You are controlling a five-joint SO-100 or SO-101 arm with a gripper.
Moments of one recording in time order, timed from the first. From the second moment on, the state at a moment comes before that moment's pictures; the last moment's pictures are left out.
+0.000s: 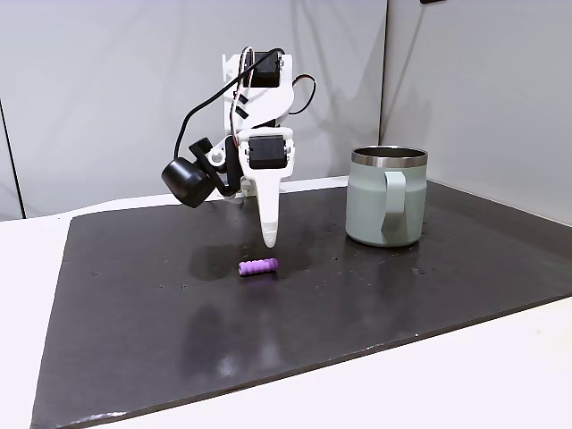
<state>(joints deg) 14.9 24.0 -9.3 91.0 2.3</state>
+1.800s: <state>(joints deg) 18.0 23.0 -11.9 102.6 -20.0</state>
